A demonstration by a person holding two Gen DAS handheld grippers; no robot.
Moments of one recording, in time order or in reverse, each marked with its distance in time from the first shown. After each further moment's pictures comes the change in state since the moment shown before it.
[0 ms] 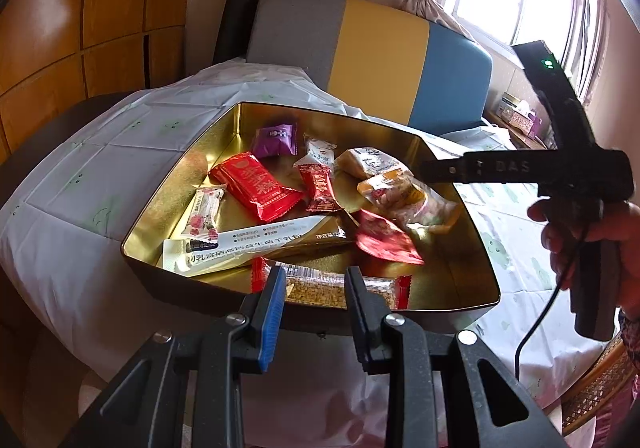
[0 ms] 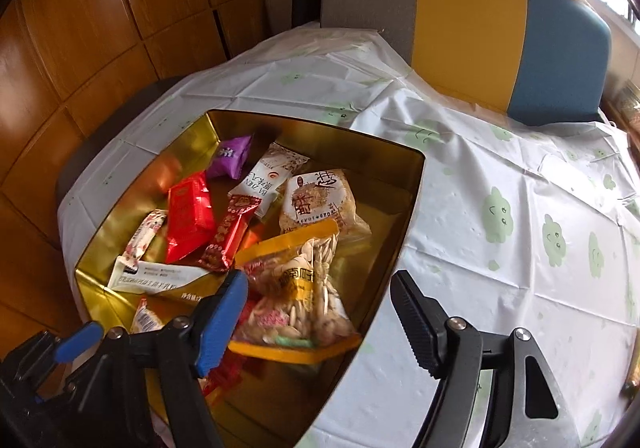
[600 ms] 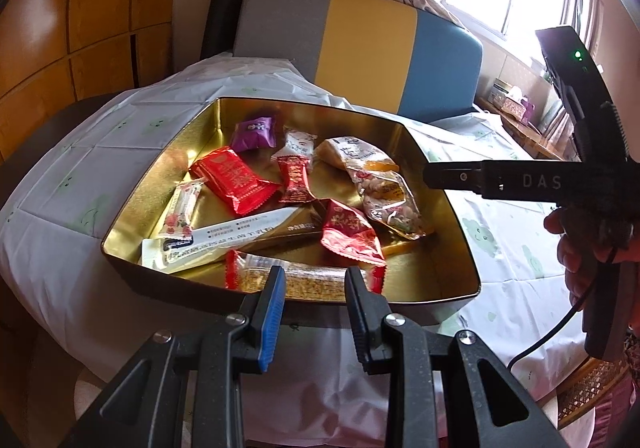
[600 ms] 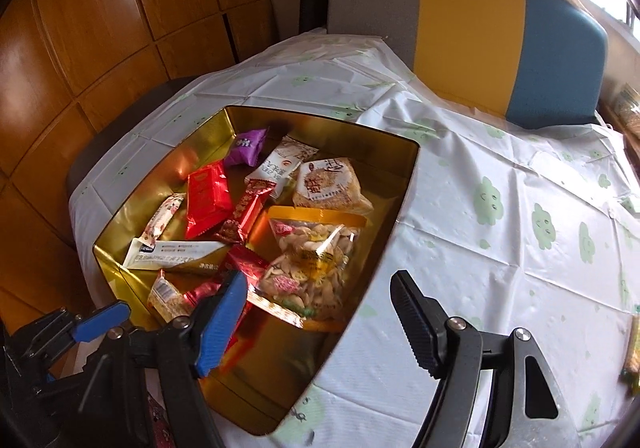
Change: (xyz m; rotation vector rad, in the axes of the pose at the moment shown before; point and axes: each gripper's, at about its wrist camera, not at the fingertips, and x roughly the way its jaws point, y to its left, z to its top) left arm 0.002 -0.022 -0.001 0.036 0.038 -0.014; right arm -0.028 0.003 -0.023 0.002 -0.009 0.003
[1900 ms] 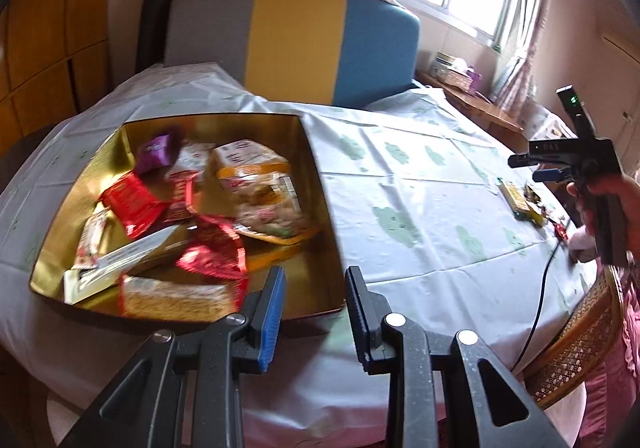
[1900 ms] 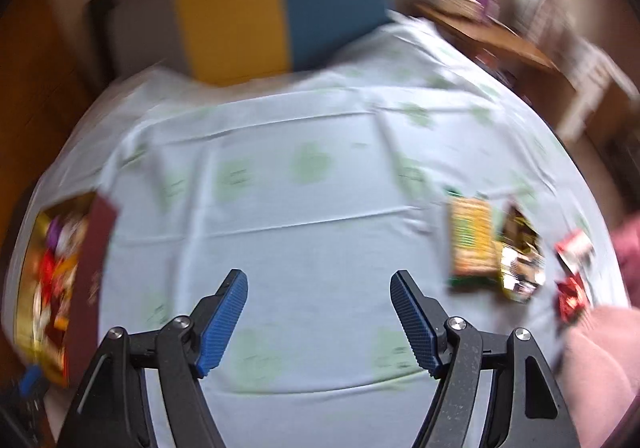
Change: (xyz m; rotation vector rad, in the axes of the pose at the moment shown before) left arm 0.004 -0.089 0.010 0.143 0.035 -0.146; right arm -0.111 -0.296 -0.070 0.601 0.043 -0.399
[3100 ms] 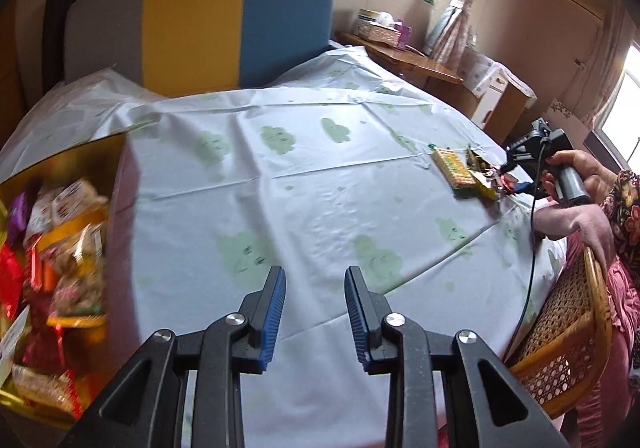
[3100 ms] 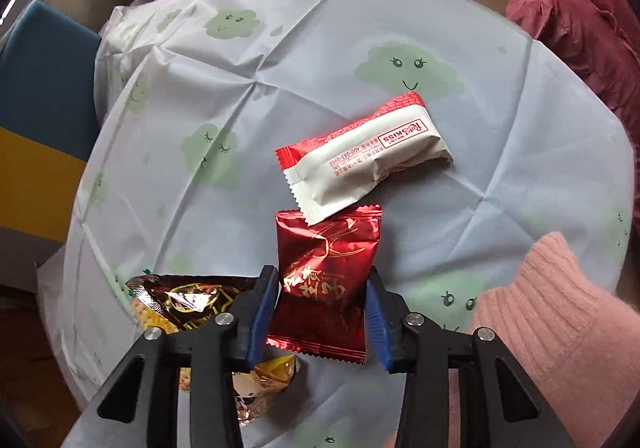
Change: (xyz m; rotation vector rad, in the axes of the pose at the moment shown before) left arm 0.079 -0.130 0.044 0.177 0.114 -0.191; right arm 0.075 -0.278 0.011 0.751 0.228 0.001
